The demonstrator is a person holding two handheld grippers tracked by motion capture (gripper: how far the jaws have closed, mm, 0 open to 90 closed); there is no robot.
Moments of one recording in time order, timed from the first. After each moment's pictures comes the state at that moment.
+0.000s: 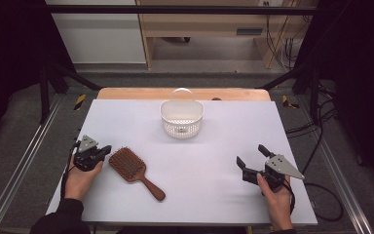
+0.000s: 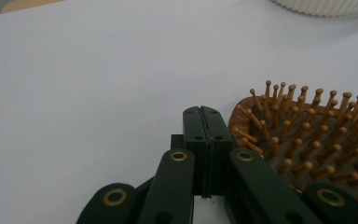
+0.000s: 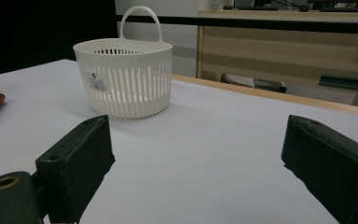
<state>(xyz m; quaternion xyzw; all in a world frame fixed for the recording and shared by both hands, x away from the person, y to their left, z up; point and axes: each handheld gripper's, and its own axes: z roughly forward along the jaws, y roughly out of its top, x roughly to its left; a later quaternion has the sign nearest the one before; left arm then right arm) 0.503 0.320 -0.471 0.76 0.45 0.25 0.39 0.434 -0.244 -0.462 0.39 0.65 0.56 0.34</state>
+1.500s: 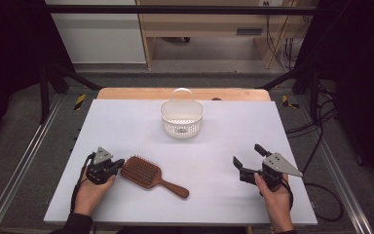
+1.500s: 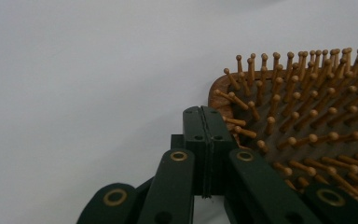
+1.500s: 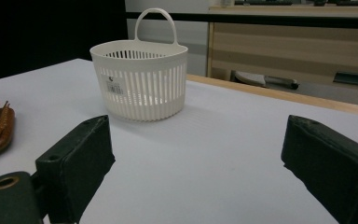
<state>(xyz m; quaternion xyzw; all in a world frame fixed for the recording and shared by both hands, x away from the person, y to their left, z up) 0.463 0.268 -0.477 0.79 0.43 0.22 0.37 0.432 -0.233 -0.450 0.39 0.66 0.56 0.32</state>
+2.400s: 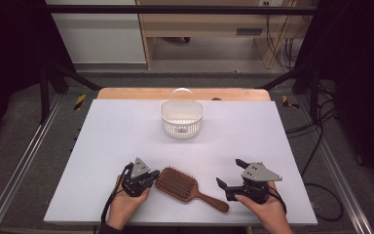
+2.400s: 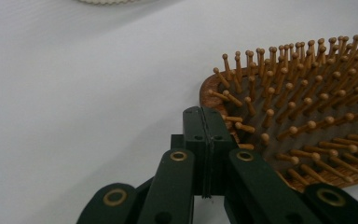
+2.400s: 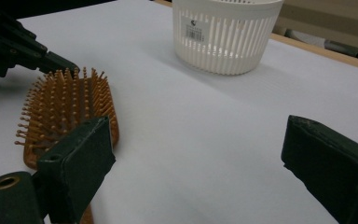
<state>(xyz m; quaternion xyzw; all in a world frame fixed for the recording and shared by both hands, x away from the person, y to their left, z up) 0.434 0.168 -0.482 0.82 0.37 0.18 0.41 0.403 -0.191 -0.446 0.33 0.77 0.49 0.24</state>
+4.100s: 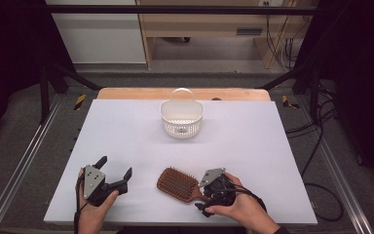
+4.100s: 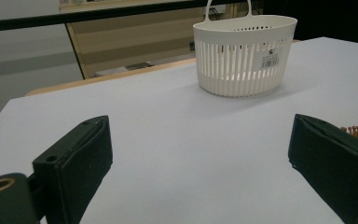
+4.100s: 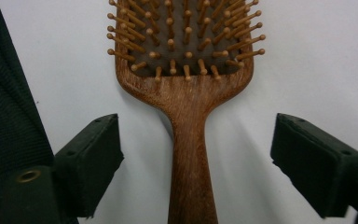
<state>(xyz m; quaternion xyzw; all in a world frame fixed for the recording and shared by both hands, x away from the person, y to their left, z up) 0.400 0.255 -0.464 0.67 0.40 0.37 0.51 0.409 -0.107 -0.454 0.24 0.93 0.28 0.09</state>
